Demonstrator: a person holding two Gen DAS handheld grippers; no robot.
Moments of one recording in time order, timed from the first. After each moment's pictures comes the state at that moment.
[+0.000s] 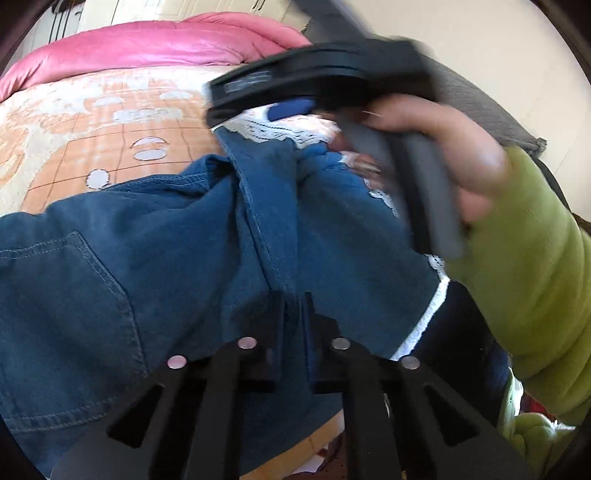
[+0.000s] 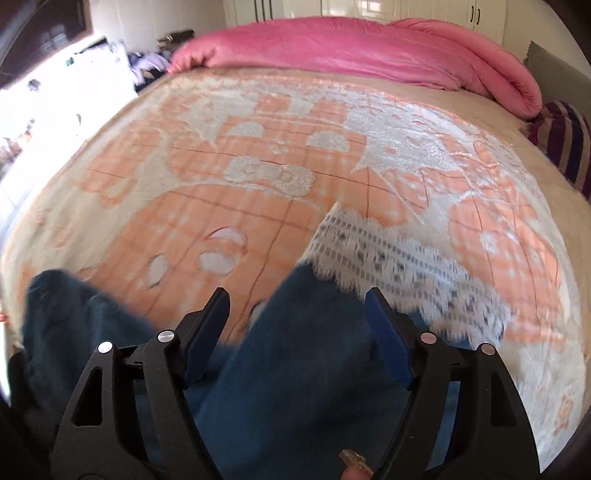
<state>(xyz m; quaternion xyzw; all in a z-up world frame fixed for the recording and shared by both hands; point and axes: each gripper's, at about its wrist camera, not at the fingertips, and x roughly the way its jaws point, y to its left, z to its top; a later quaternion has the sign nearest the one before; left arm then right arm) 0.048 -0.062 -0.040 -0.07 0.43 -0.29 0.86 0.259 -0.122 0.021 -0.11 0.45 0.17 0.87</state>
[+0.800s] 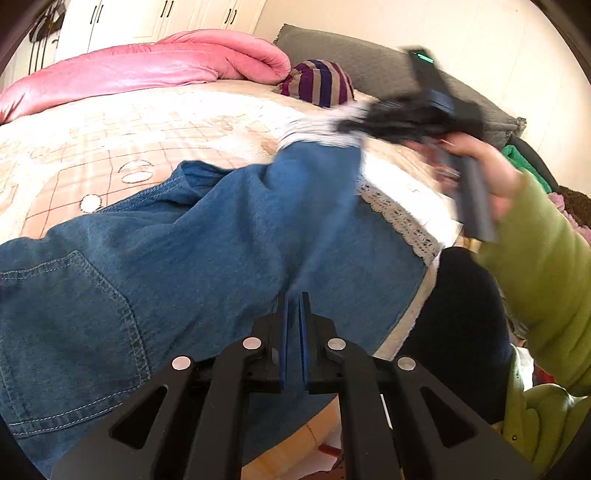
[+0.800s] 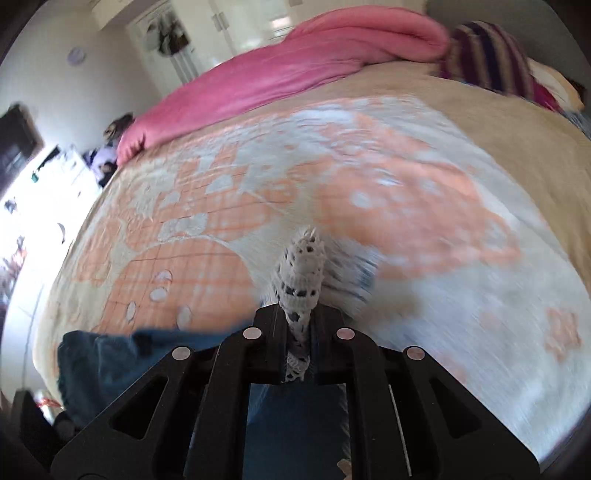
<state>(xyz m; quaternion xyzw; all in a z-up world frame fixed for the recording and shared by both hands) 0.037 -0.058 -0.030 -0.03 0.40 -0.31 0.86 0.201 -0.313 0.052 0.11 0.42 0.11 0.89</state>
